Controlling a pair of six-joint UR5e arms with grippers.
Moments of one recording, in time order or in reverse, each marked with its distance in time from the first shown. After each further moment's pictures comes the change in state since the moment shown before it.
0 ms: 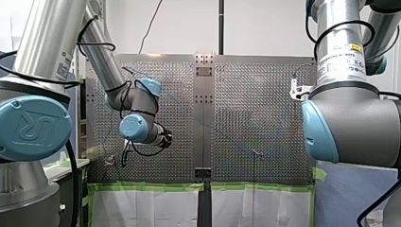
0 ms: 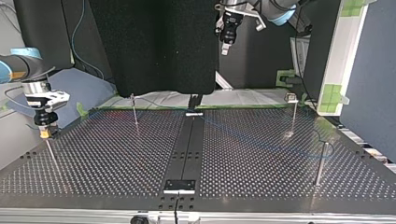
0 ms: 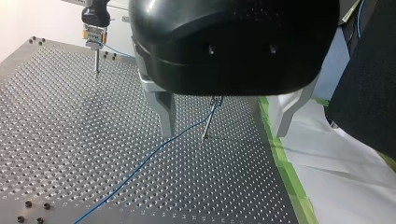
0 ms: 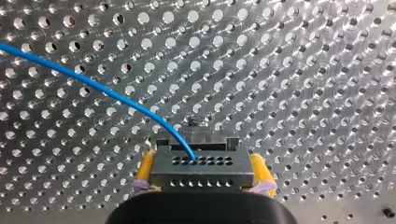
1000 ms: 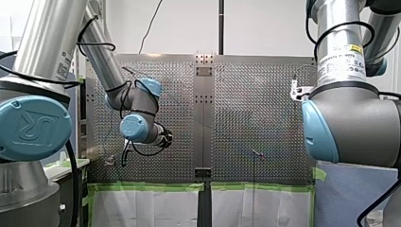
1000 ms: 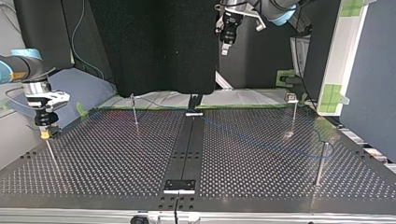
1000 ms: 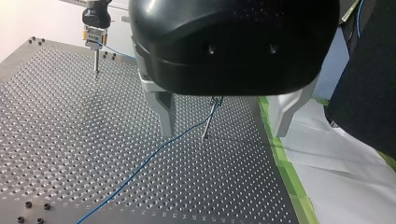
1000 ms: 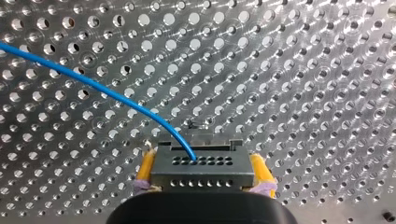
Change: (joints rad) left arm 0.000 0.000 0.001 0.000 0.000 0.004; right arm -0.003 0.012 -0.005 -0.022 -0.017 0.001
